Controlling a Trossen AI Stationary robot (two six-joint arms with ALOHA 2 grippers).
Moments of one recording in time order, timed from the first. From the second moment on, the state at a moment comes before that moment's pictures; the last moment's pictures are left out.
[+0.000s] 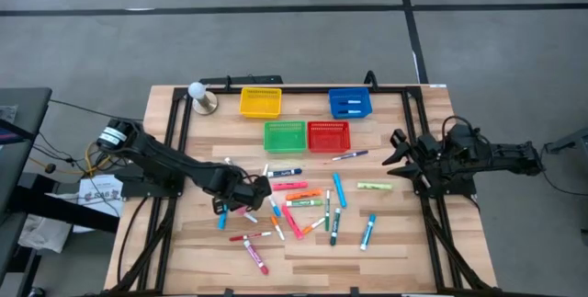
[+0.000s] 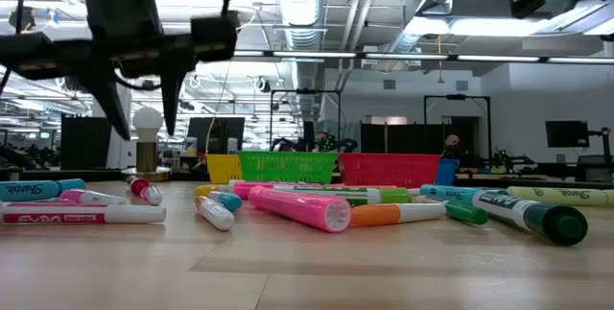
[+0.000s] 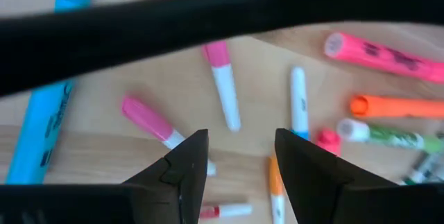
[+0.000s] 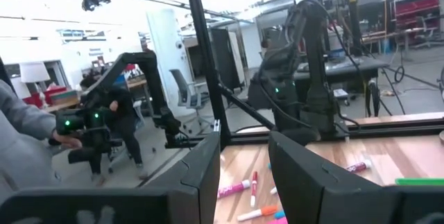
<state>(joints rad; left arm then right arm) -0.36 1.57 0.97 -0.71 -0.13 -2.16 0.02 0.19 0.31 0.04 -0.34 0.21</state>
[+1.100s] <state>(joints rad) -0.30 1.74 0.97 -0.68 -0.08 -2.18 0.02 0.19 0.31 0.00 -0.34 0.20</state>
